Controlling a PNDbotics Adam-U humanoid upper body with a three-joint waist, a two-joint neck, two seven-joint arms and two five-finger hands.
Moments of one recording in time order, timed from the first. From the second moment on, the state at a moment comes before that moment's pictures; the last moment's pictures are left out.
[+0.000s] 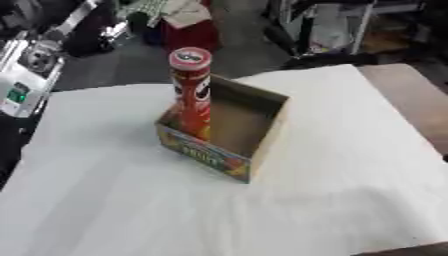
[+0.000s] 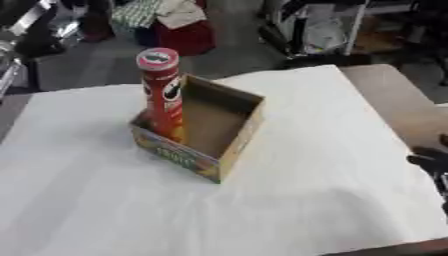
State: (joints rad) left arm -0.77 0.52 -0.05 -1.38 -0.40 -0.30 -0.11; right arm -0.06 -0.19 -0.33 -1.70 -0.09 -0.23 0.27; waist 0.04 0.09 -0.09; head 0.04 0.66
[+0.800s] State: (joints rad) left arm -0.38 0.20 0.24 -1.44 -0.15 -0.08 0.08; right arm -0.06 -0.19 -0.33 -1.70 -0.08 -0.22 0.26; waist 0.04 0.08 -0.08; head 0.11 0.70
